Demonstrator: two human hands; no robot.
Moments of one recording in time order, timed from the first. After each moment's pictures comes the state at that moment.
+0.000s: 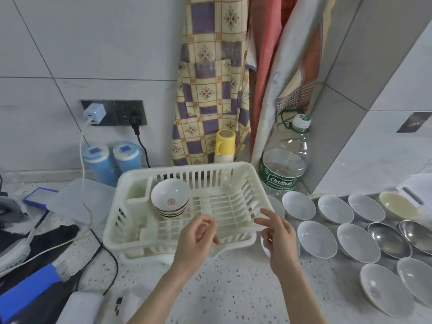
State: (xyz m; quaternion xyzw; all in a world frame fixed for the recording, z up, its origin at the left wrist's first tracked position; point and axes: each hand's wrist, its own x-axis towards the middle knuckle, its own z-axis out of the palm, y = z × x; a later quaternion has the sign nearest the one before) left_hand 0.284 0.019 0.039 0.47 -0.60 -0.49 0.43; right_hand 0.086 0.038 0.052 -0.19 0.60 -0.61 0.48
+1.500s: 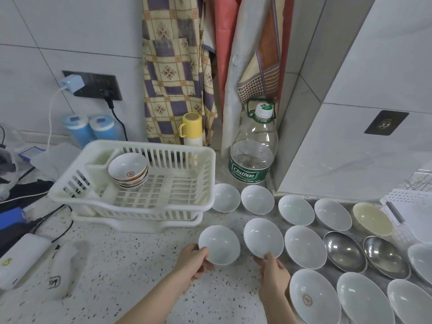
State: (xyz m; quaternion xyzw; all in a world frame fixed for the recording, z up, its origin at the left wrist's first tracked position) left_hand 0.091 0.081 -0.042 0.68 -0.31 -0.62 0.23; right_hand -0.100 0.101 -0.046 -0.01 0.73 -0.50 0.47
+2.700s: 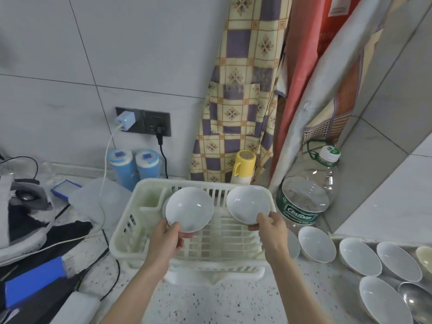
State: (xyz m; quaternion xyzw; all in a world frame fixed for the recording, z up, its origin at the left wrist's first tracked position) left_hand 0.324 -0.026 0.055 0.63 -0.34 -0.52 0.47; right_hand 0.090 -0.051 0.065 -0.38 0.69 -0.47 0.40
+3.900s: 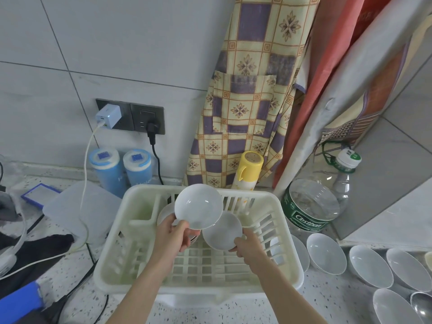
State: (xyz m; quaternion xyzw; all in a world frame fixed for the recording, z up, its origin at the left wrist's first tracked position) left_hand 0.329 -0.099 0.028 0.58 -0.36 -0.56 0.47; right_hand 0.126 -0.111 0.002 -0.38 0.74 -0.21 0.51
